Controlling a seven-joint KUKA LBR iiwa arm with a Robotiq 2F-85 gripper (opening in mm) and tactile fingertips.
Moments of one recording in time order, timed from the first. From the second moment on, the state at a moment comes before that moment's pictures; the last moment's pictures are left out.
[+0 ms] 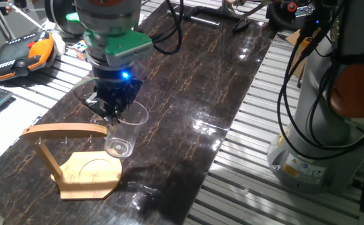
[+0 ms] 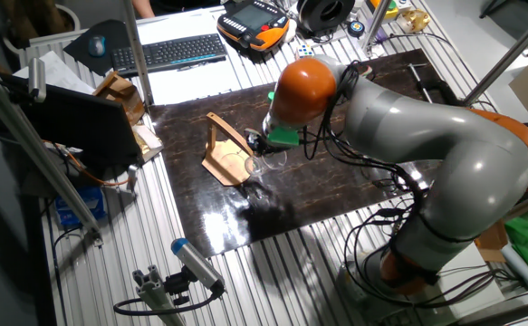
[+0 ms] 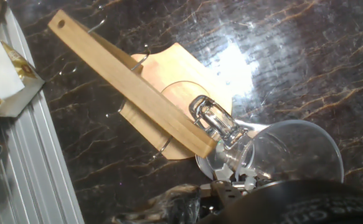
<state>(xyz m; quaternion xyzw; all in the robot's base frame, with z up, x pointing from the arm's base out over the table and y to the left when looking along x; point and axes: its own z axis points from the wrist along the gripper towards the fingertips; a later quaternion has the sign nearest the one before) 0.428 0.258 0.257 0.17 0.98 0.07 0.06</state>
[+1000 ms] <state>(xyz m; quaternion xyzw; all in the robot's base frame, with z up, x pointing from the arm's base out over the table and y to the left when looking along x) 0.428 0.263 0.242 0.15 0.99 0.04 0.06</state>
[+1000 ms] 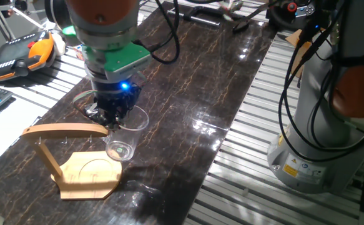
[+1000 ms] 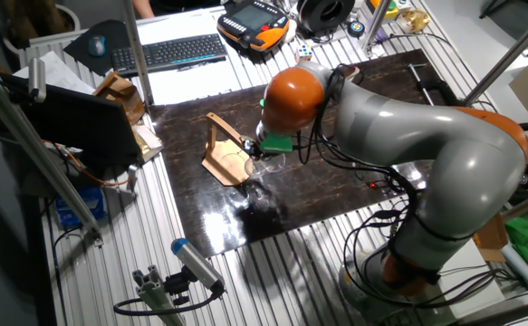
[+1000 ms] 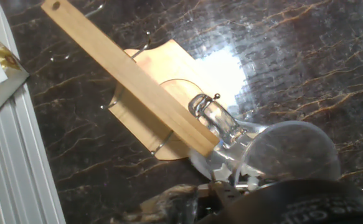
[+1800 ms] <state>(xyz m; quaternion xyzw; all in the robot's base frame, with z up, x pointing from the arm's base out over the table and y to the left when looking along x) 0.456 0.243 0.249 0.13 0.99 0.04 0.02</state>
